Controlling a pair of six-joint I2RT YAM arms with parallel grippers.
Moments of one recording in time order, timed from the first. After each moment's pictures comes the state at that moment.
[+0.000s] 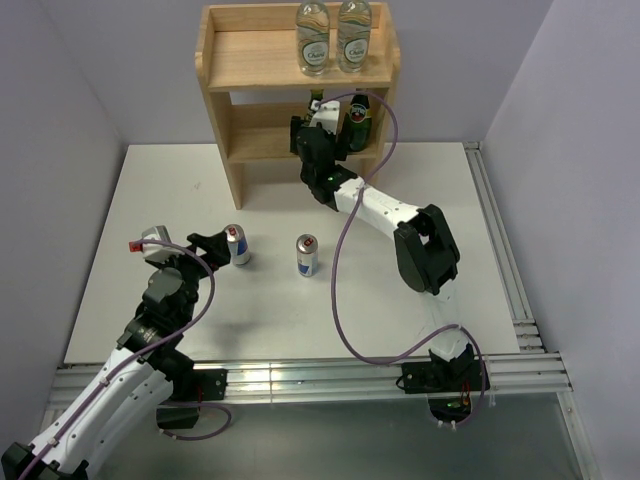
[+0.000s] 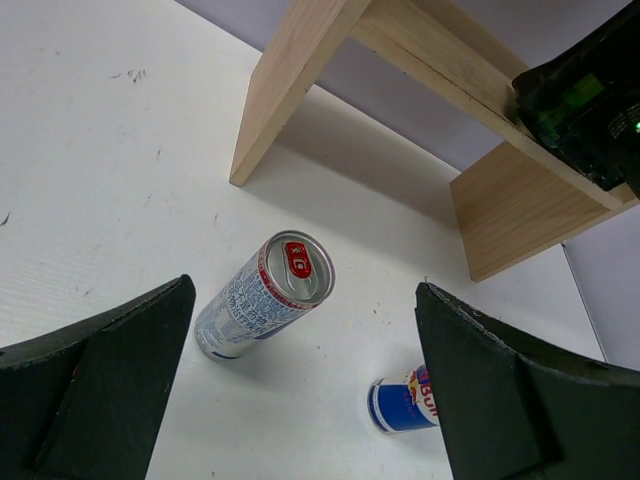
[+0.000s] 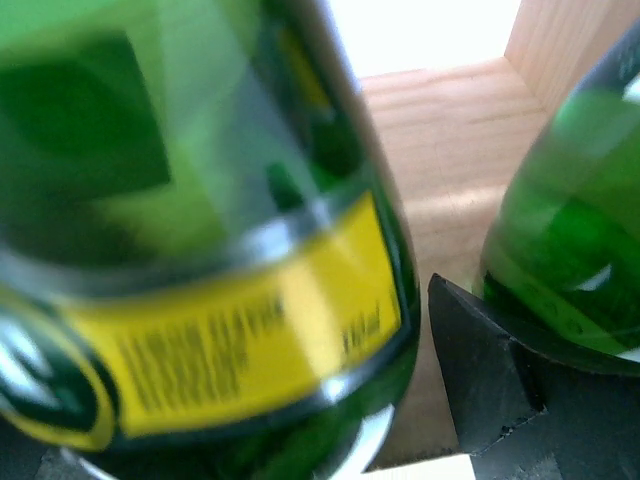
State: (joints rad) left arm -0.52 0.47 0.36 0.02 -0.51 -0.62; right arm 0.64 2.13 1.78 0.22 0.78 0.17
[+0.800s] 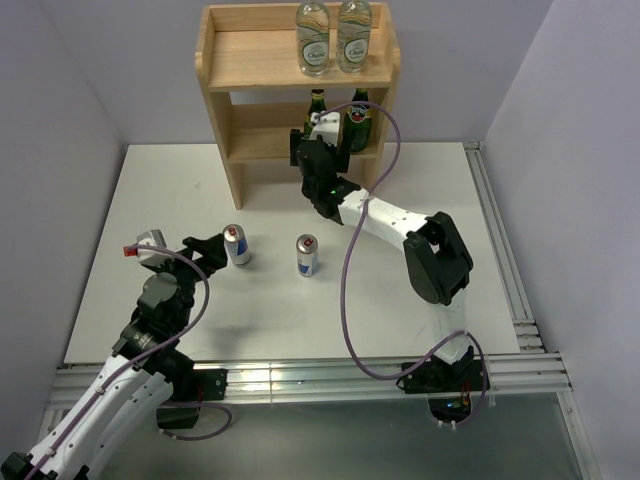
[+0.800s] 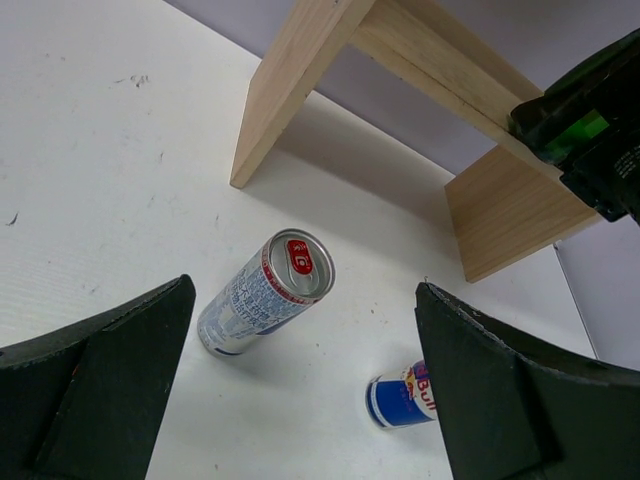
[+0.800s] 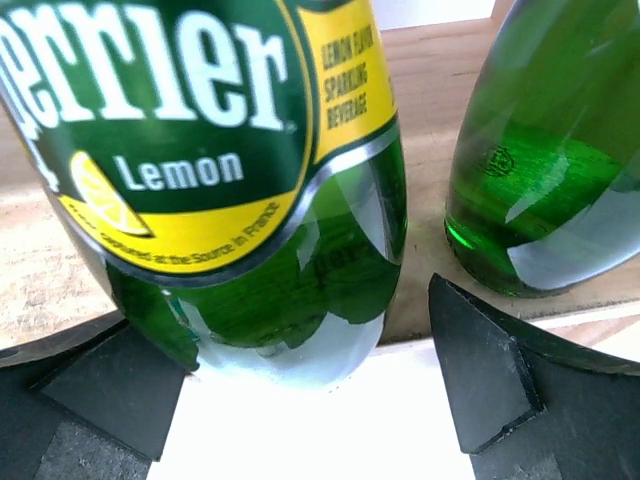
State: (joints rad) left arm -0.52 0.40 0.36 -0.03 -0.51 -0.62; right arm 0.69 2.00 1.60 0.25 0.80 0.17
